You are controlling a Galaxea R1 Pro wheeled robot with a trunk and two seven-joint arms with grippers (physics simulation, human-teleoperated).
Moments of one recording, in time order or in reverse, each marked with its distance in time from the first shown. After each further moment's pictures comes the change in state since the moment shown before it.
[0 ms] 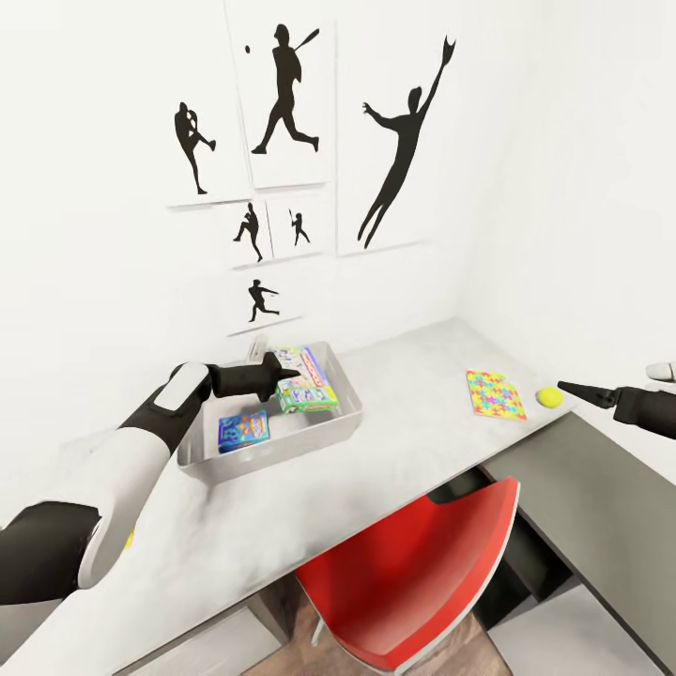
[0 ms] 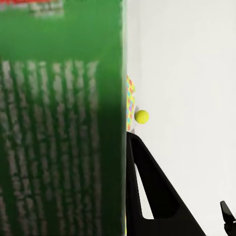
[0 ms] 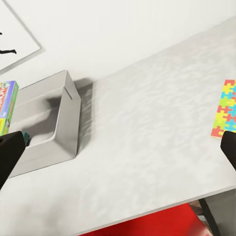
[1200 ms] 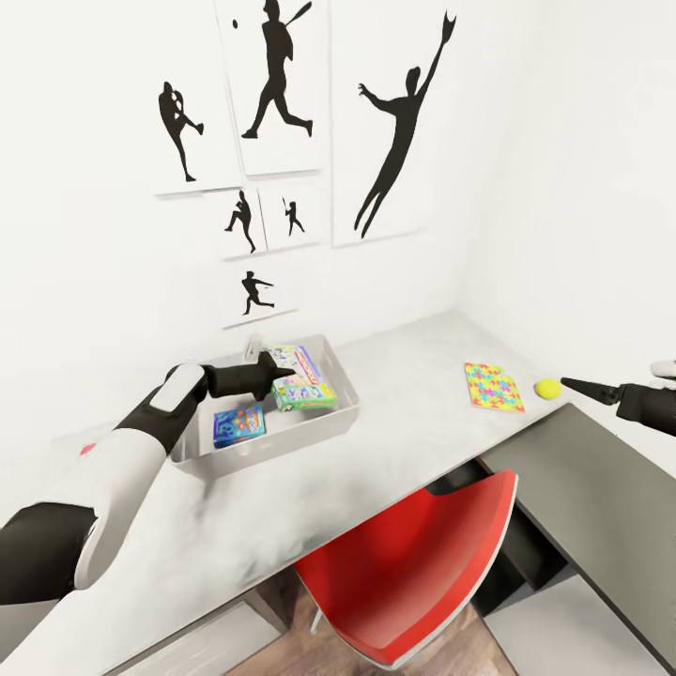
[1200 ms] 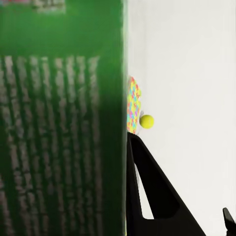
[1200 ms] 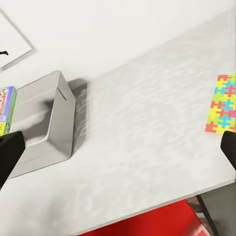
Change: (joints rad) left arm 0.003 0.012 0.009 0.004 -0.008 -0.021 -0.015; right arm -0.011 0.009 -0.017 0.004 0.005 0.000 0.004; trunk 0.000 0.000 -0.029
